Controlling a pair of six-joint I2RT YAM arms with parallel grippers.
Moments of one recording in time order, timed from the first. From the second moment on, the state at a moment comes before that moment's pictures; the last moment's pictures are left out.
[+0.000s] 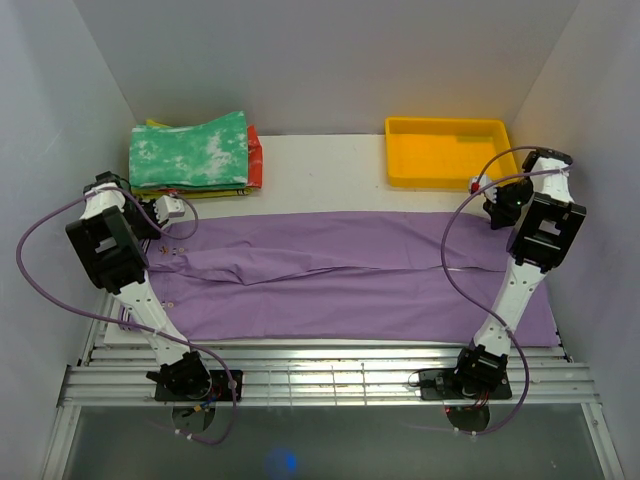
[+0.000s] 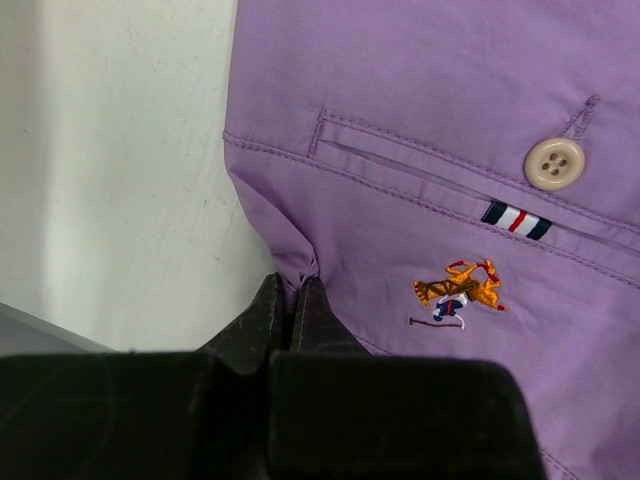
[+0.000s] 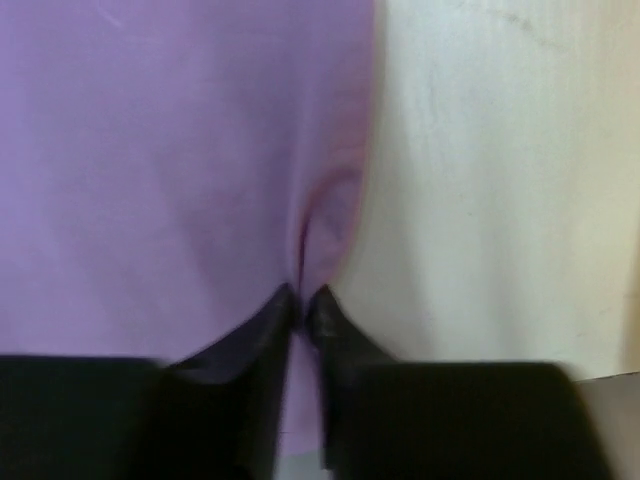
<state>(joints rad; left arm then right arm) 0.49 2.17 1.68 -0.96 0.41 1.69 -0.38 2.43 2.12 -1.32 -0.40 -1.74</state>
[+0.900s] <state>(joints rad) 0.65 1.85 1.52 -0.49 0.87 0.90 -0.54 1.82 1.65 -0.85 -0.78 -1.44</state>
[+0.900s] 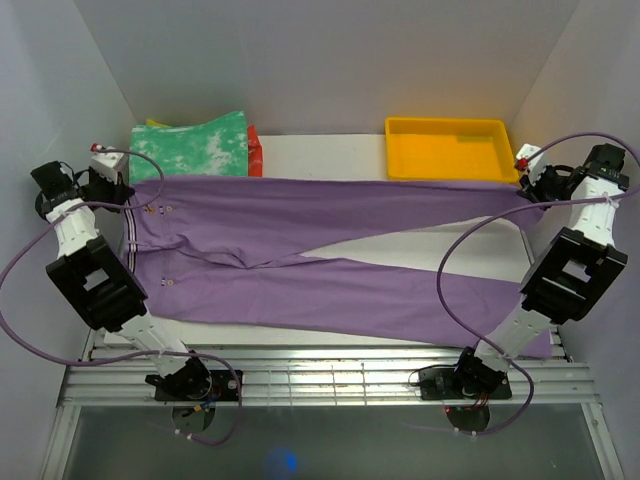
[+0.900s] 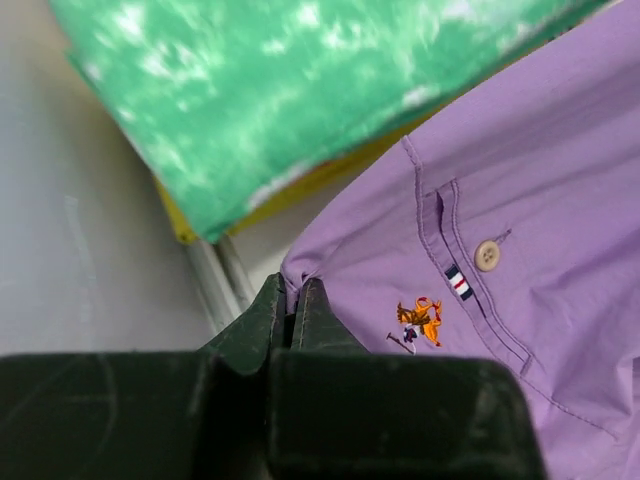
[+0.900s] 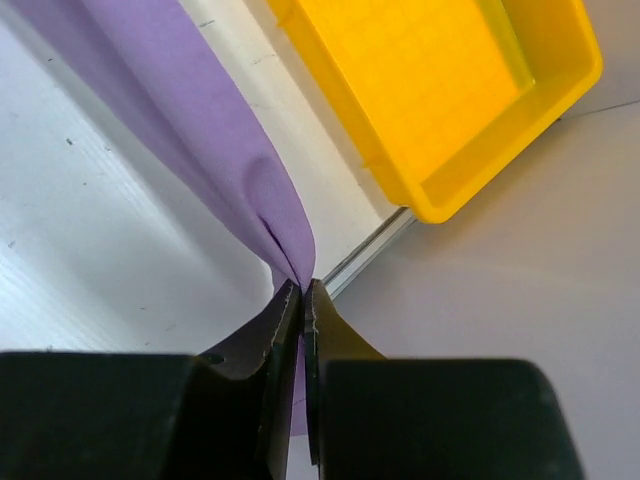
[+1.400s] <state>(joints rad) 0.90 1.22 0.84 -0.13 1.04 1.01 -0.85 1.37 1.14 -0.91 -0.88 -1.83</state>
